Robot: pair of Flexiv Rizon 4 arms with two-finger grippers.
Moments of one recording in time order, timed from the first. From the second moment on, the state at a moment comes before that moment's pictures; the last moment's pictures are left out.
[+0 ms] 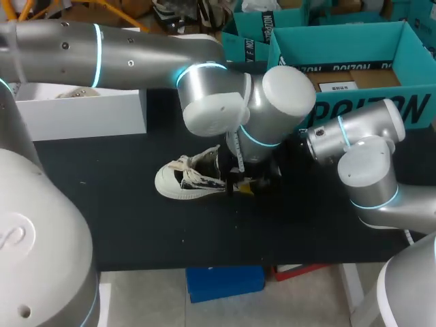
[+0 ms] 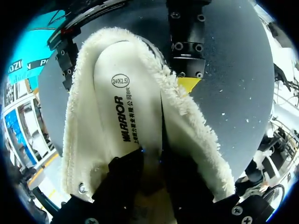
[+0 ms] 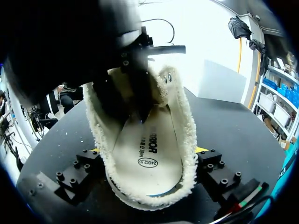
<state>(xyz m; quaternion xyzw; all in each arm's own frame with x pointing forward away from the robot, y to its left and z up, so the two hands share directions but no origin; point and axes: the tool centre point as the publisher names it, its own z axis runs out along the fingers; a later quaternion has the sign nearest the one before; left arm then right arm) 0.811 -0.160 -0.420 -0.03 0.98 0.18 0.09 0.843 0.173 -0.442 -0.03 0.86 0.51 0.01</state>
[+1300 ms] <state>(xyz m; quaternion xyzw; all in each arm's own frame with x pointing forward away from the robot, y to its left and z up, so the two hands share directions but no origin) 0.818 -0.150 -0.419 -0.01 0.97 0.15 0.17 0.844 0.175 -0.442 -0.03 0.86 0.51 0.01</state>
